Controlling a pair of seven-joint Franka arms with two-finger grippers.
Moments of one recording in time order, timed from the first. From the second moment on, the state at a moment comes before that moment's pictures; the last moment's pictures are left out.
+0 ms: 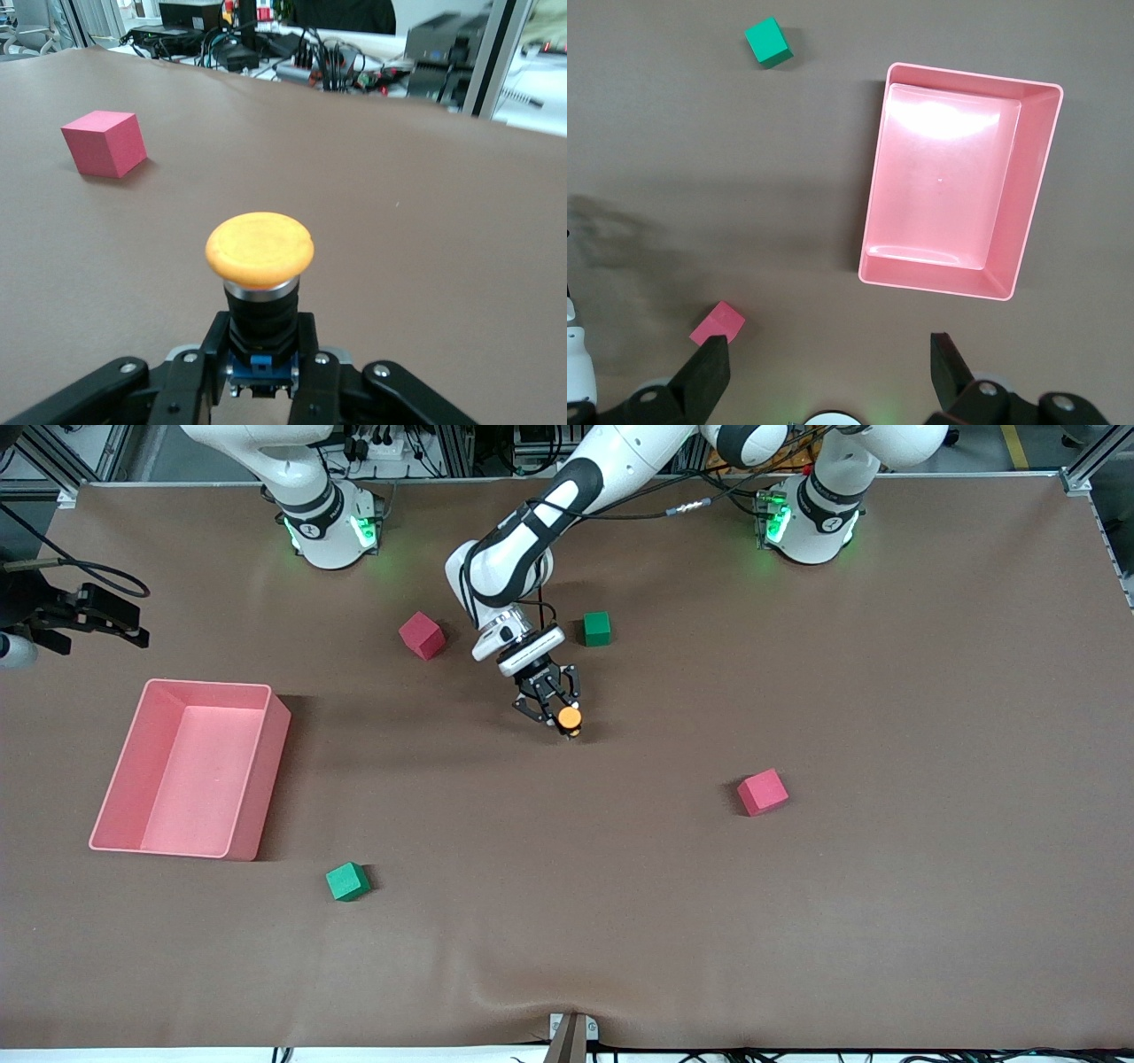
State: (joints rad) left arm -1.22 1.00 0.05 -1.28 1.03 1.74 -2.32; right arm 0.02 -0.02 -0.05 -1.56 0.02 1.45 -0.10
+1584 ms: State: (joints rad) left arm -1.24 1.08 0.05 -1.27 1.04 1.78 -2.42; right arm 0.02 -0.02 -0.06 -1.56 0.02 1.45 -0.10
